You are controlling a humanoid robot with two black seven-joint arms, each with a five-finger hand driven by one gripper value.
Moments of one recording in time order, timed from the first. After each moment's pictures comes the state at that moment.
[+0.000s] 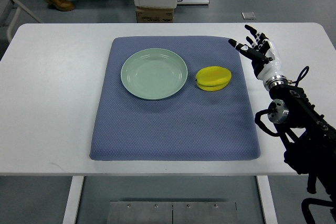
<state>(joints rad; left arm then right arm) -0.04 0.00 -0.10 -0.22 0.09 0.07 -0.21 0.61 0.00 1.20 0.83 -0.76 -0.10 0.20</state>
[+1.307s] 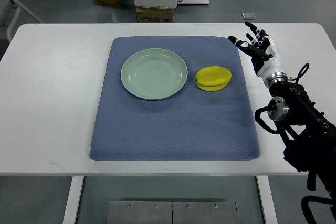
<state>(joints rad) -0.03 0.00 -0.10 -0.22 0.09 0.07 -0.21 0.62 0.00 1.20 0.83 -0.75 -0.10 0.20</state>
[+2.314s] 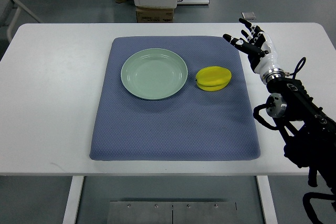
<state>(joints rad) -0.03 0.00 -0.10 -0.22 0.09 0.07 -0.21 0.67 -0.02 1.13 0.83 -0.75 -0.10 0.19</state>
